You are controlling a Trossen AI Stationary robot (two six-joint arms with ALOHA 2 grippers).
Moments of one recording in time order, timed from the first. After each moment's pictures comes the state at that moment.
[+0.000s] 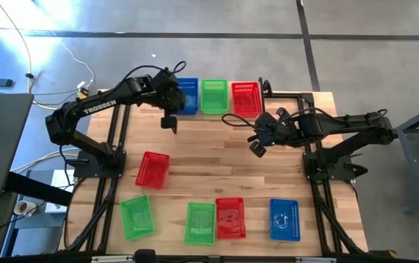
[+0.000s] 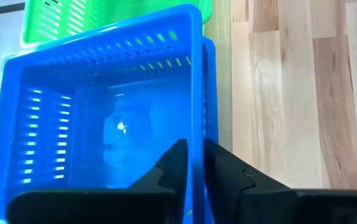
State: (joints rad) left arm 0.63 1.43 1.33 -0.88 0.02 0.55; right arm 0.11 1.29 1.33 -1.08 0.56 0.56
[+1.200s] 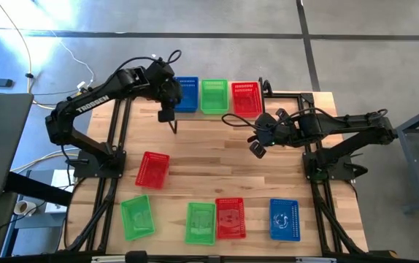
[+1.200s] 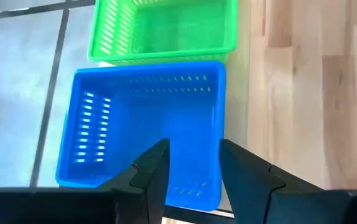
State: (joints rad) left arm 0.63 1.43 1.51 -1.03 -0.02 0.52; right arm 0.11 1.29 1.33 -1.08 0.53 0.58
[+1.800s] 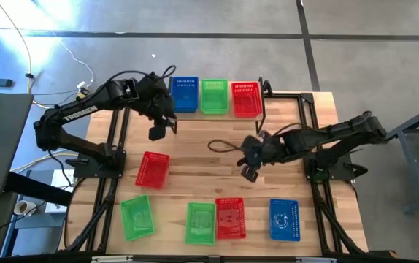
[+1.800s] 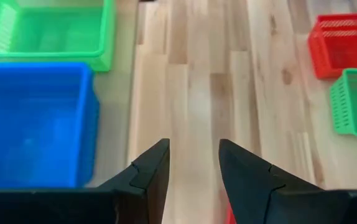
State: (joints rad) left arm 0.52 1.28 1.37 -1.05 0.22 0.34; right arm 0.24 1.43 1.33 -0.96 0.31 0.63
